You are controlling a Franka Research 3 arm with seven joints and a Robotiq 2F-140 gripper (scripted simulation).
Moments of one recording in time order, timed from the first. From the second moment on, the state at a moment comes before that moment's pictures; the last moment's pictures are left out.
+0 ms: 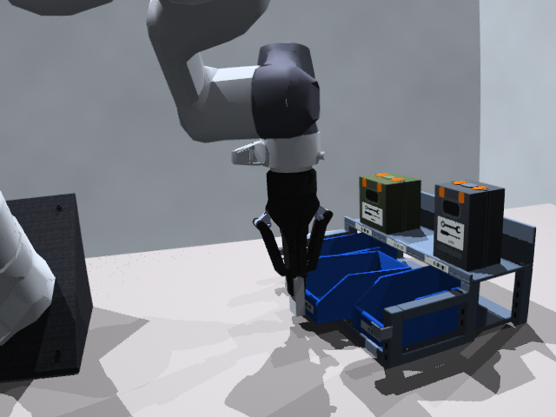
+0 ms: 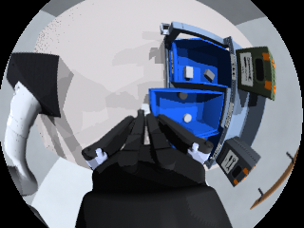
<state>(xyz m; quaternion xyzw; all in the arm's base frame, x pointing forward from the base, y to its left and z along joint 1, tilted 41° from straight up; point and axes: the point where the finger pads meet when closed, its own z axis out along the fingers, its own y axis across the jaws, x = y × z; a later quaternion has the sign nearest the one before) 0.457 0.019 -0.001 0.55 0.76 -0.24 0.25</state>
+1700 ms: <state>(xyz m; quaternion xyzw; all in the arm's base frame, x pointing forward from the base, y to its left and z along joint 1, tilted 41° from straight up) 0.467 0.022 -0.002 0.55 0.76 -0.24 0.25</state>
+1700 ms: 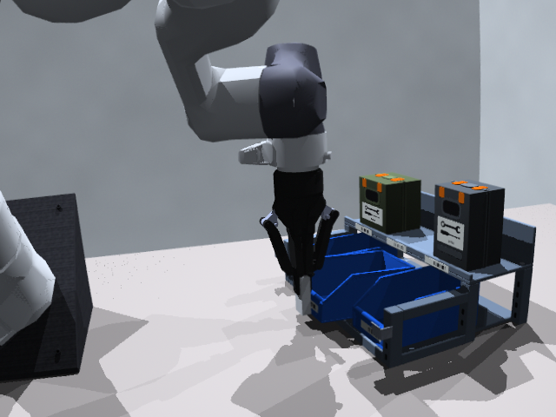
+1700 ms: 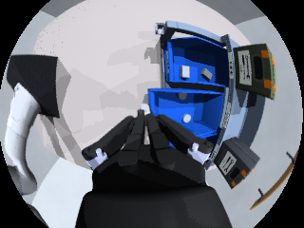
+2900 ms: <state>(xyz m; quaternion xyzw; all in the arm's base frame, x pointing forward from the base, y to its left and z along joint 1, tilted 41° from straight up) 0.488 0.029 -0.004 0.55 0.76 -0.24 0.26</state>
